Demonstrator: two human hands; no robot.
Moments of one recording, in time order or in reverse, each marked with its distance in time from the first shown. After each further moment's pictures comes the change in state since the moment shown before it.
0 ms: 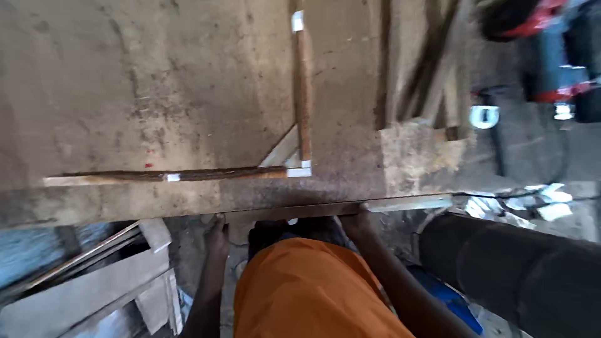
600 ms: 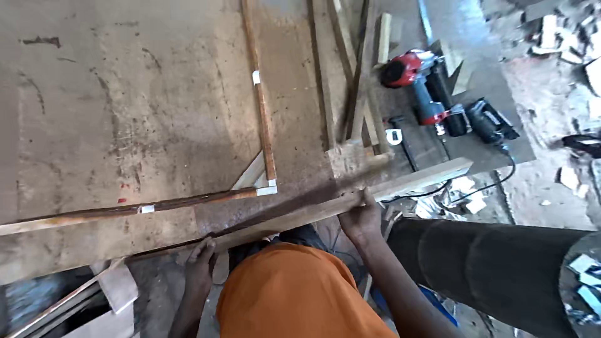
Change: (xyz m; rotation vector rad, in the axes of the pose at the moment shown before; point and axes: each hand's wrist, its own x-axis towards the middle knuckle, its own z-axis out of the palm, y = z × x) left_hand -0.040 0.018 0.014 0.118 -0.240 -0.036; right_hand -0.077 -0.118 0.033 0.113 -0.147 -0.235
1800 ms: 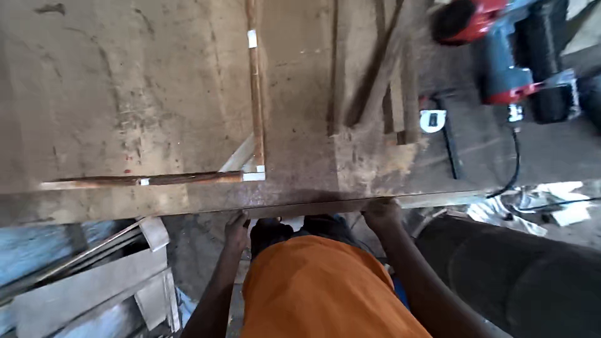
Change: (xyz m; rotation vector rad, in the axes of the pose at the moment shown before) left_hand -0.028 -0.059 0.169 -0.073 0.074 -0.046; right_hand 0.143 -0.043 -0.125 -0.165 0.224 0.227
